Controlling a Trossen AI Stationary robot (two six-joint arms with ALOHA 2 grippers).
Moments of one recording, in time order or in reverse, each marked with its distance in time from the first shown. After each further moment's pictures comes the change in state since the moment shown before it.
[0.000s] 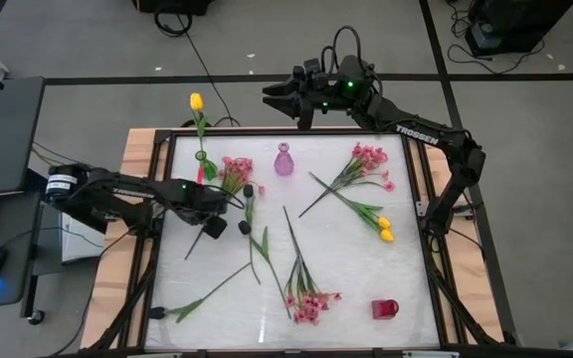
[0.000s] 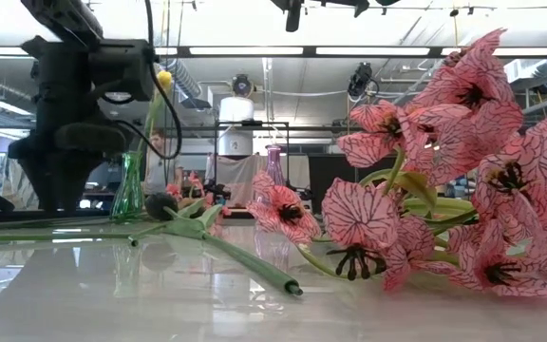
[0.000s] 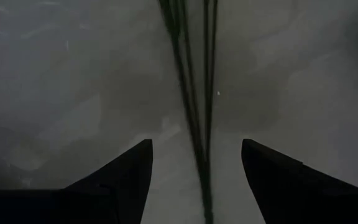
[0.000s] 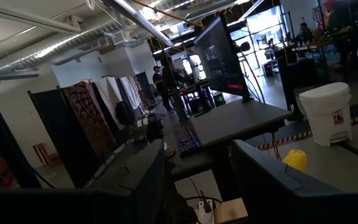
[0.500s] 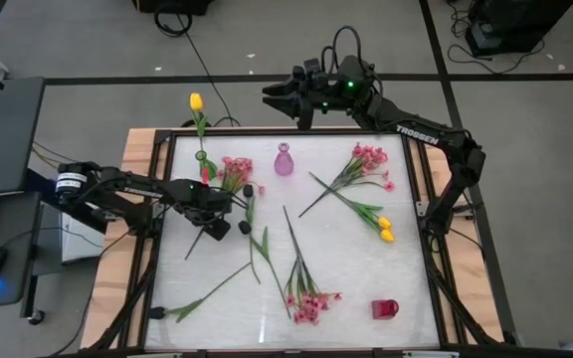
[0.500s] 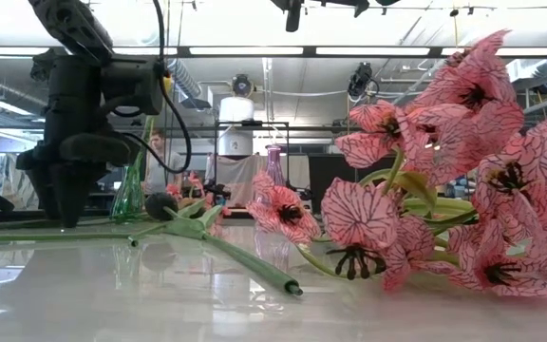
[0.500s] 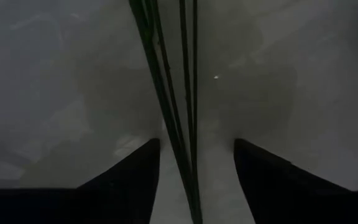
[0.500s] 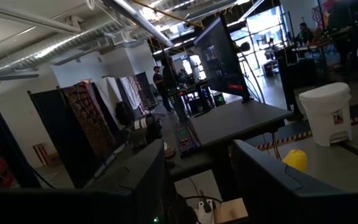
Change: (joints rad) left arm 0.022 0.085 0.001 0.066 0.054 0.047; right arm 0.000 0.000 0.000 0.000 0.000 0.000
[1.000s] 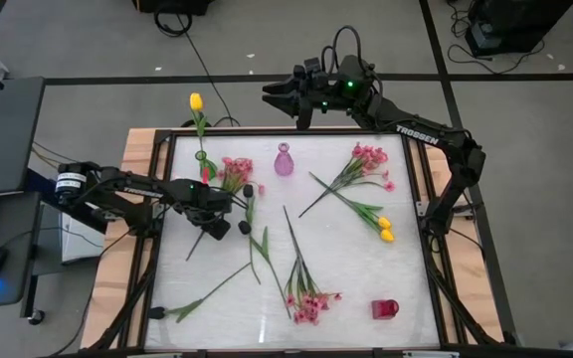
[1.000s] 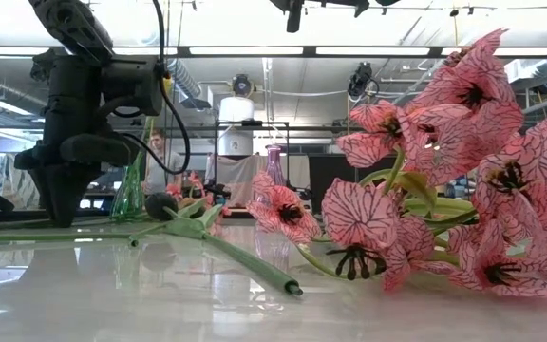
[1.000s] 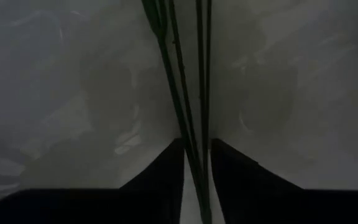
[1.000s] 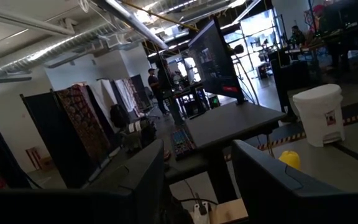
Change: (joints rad) left arm 0.001 0.000 0.000 -0.011 0.004 -0.011; right arm 0.000 0.000 0.000 0.000 0.026 0.000
